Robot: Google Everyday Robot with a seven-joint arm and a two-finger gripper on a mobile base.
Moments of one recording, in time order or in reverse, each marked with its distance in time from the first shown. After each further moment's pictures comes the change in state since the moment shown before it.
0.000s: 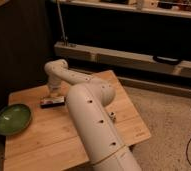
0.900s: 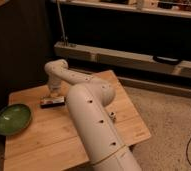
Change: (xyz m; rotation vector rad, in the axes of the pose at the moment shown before) arm 0.001 0.000 -0.001 -0.001 0.001 0.000
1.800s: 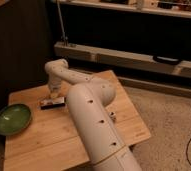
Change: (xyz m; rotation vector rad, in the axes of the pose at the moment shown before) arm 0.000 0.000 -0.003 0.000 0.000 0.001
